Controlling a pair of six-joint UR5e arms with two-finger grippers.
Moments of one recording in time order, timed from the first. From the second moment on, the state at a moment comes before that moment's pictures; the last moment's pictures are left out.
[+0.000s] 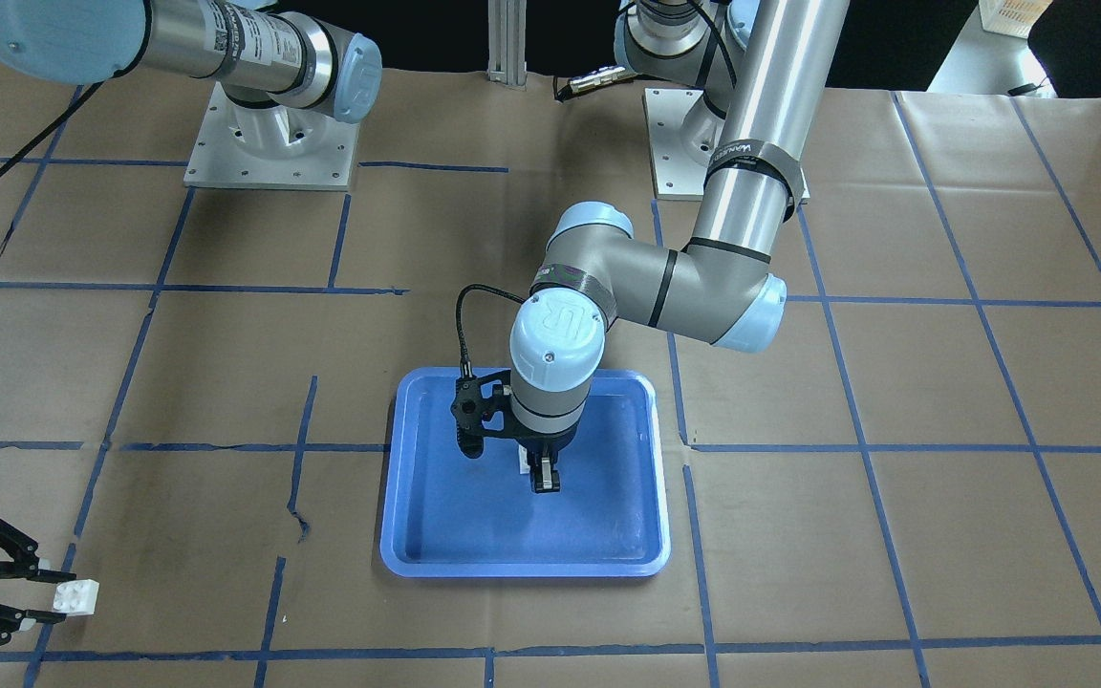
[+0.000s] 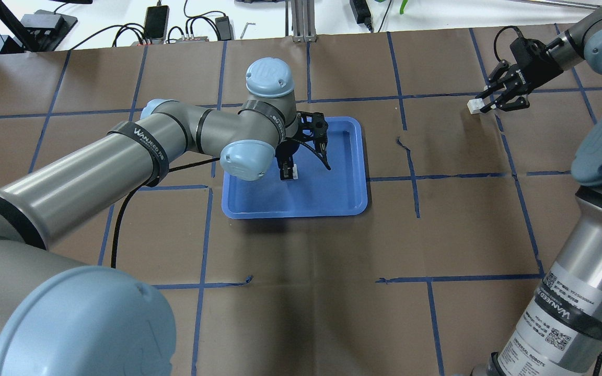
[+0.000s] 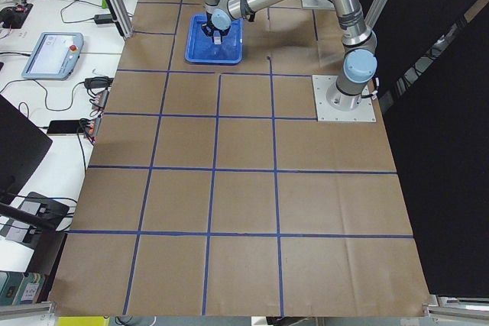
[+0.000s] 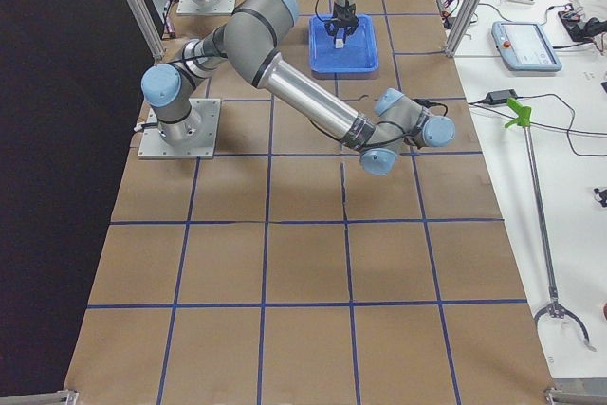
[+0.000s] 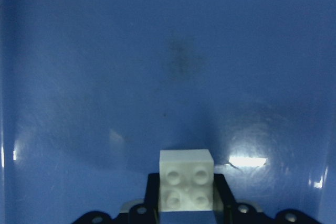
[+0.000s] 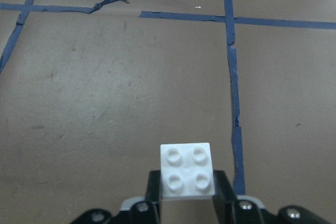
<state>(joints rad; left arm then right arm) -1.88 -2.15 -1.62 -0.95 1.55 1.18 1.11 -0.78 1.12 -1.61 -1.04 -2.19</state>
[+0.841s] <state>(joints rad) -1.82 -1.94 -1.51 -1.26 1.49 1.15 1.17 -1.12 1.46 -1.60 -0.99 -1.98</state>
